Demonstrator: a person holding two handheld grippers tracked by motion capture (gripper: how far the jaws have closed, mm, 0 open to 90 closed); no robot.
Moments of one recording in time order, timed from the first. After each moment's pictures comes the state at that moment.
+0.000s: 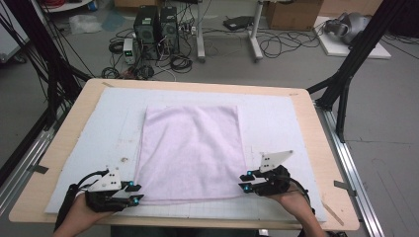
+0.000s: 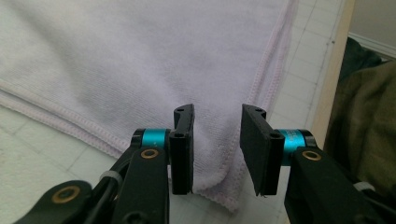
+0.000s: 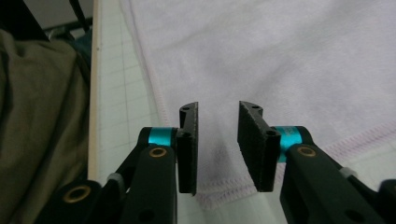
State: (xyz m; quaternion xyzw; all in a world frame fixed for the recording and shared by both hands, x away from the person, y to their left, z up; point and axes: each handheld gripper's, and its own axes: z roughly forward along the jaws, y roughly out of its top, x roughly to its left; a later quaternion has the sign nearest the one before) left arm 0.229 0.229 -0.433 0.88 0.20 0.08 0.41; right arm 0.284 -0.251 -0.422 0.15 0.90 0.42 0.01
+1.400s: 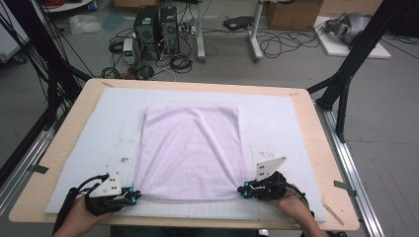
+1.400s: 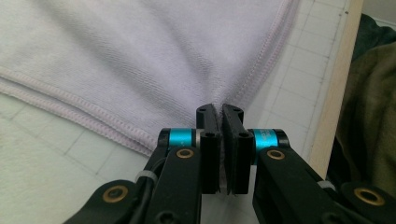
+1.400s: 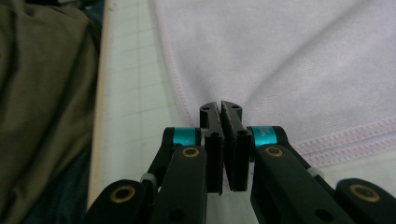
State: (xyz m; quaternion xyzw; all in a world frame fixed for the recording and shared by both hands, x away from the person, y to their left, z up) left arm 0.223 0.238 -0.436 0.89 0.20 0.11 0.40; right arm 0.276 -0.250 -0.441 0.12 0.91 0.41 -0.02
